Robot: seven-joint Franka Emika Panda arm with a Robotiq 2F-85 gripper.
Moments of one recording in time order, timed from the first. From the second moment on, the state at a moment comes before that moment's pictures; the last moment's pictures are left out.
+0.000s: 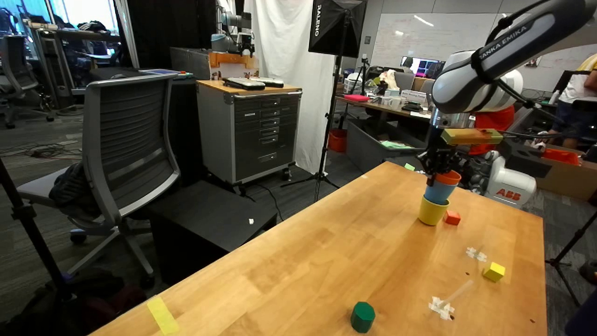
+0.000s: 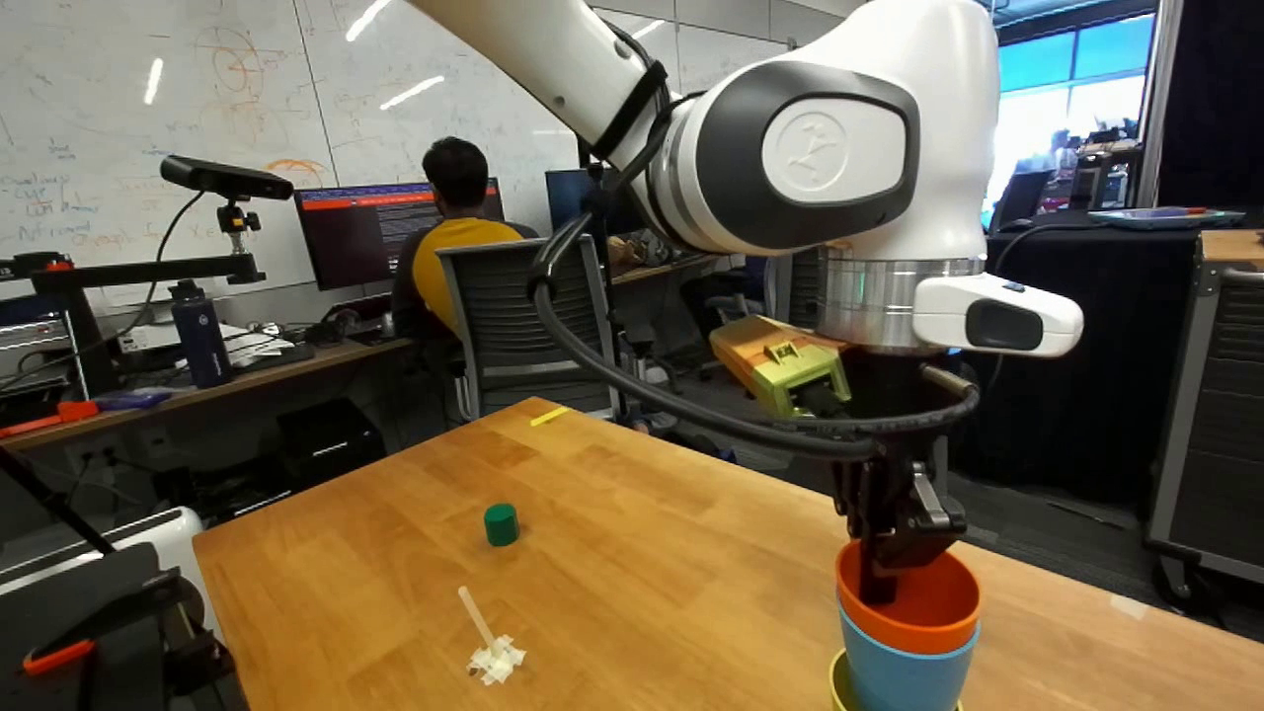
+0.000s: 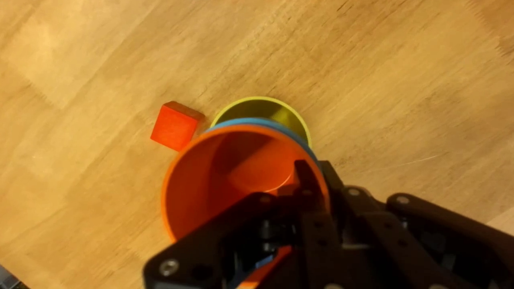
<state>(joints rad) -0.32 0.75 -0.19 -1.57 0.07 2.24 0.14</state>
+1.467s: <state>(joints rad) -0.31 0.84 -0.19 -1.53 0.07 2.24 0.14</state>
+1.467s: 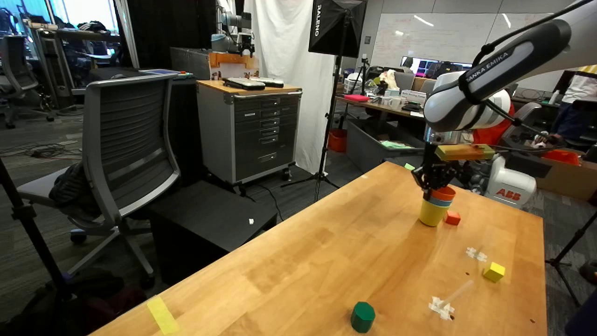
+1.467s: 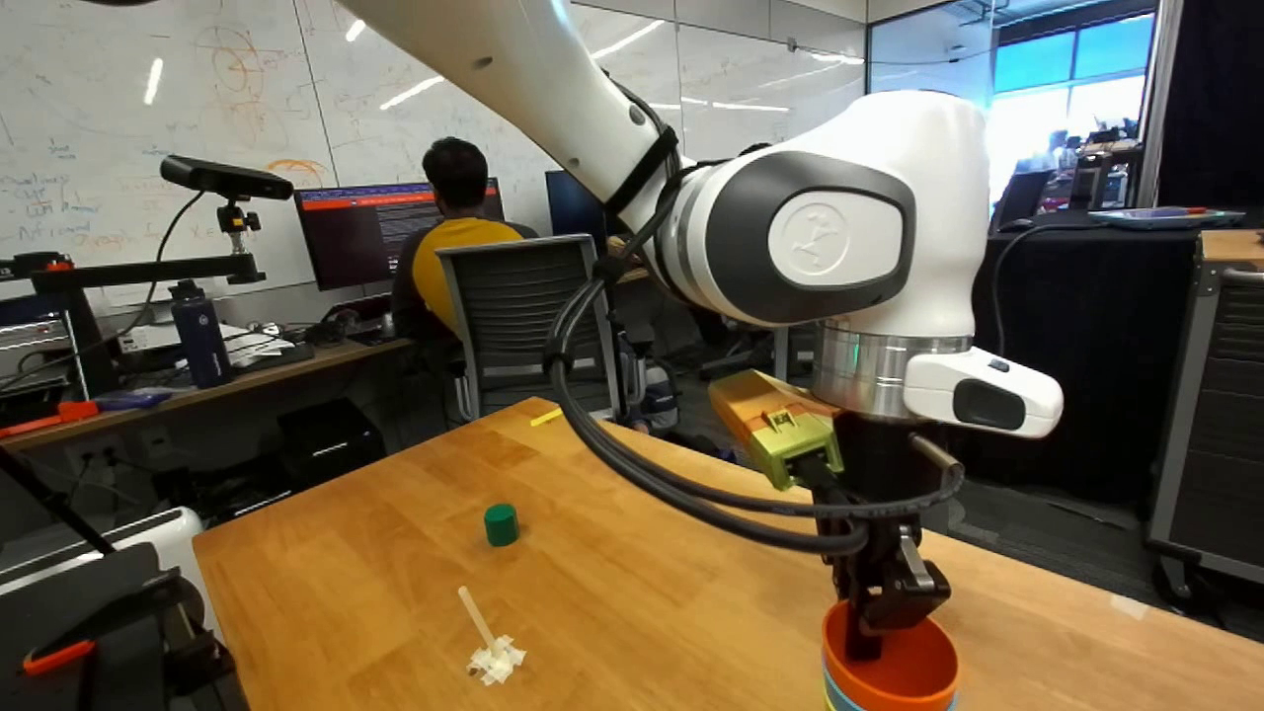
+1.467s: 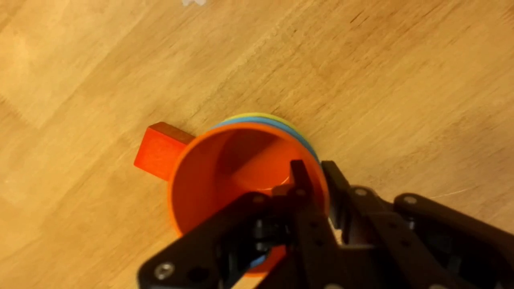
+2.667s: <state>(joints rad) -0.27 0.55 -0.13 -1.77 0.03 2.34 -0.12</state>
